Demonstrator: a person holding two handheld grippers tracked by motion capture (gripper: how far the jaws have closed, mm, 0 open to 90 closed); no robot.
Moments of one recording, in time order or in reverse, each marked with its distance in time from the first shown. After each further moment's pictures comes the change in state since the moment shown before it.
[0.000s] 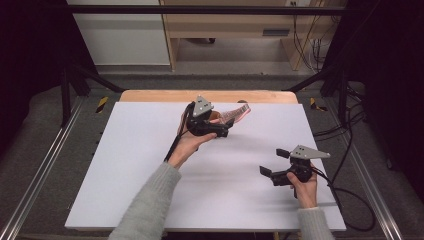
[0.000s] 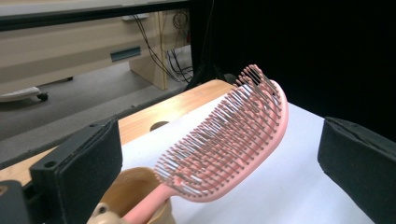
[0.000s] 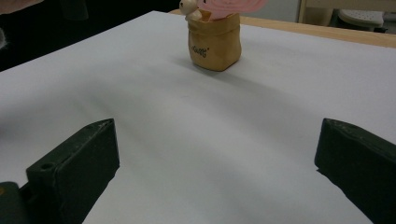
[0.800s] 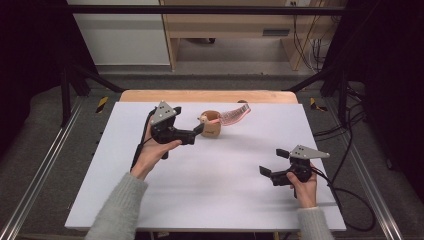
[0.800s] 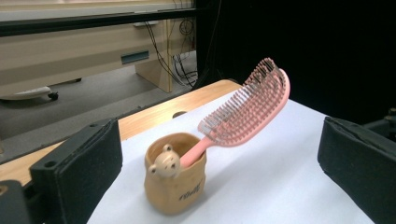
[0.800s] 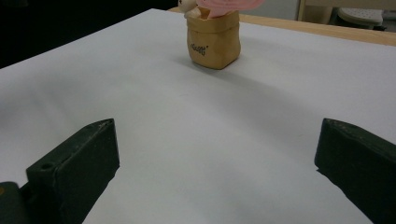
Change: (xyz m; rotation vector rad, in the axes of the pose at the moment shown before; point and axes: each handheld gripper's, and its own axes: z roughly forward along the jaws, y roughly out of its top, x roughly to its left) left arm 0.037 -0.013 -0.089 -0.028 0.006 -0.017; right arm 0.000 -0.001 0.001 0.007 -0.004 0.000
